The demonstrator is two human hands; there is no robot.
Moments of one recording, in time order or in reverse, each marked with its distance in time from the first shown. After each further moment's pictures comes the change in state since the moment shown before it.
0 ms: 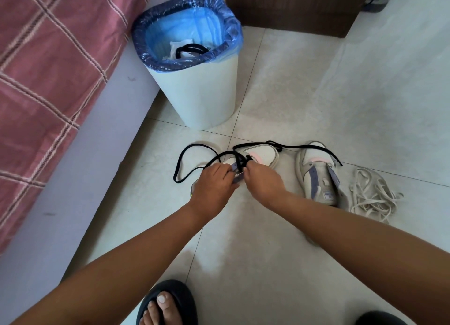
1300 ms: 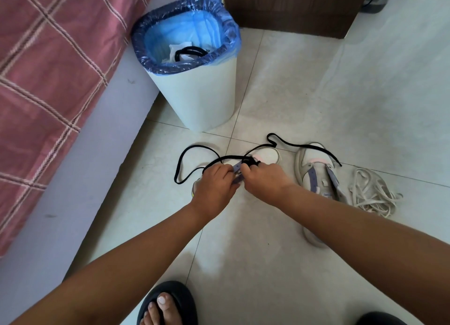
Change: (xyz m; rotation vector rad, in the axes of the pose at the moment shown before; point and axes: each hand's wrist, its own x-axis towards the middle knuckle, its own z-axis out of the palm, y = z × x) left_hand 0.004 0.004 0.000 -0.061 -0.001 -0.049; right_hand -0.007 0.010 -0.008 -0.445 0.083 -0.374
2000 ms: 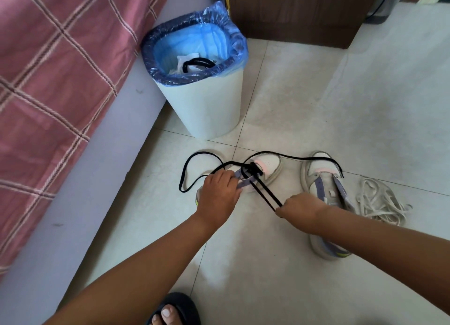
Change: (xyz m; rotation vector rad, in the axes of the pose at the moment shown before) left_hand -0.002 -0.008 0.005 0.145 -0.004 -0.035; right_hand -0.043 0.028 -0.010 -0.181 -0.679 -0.167
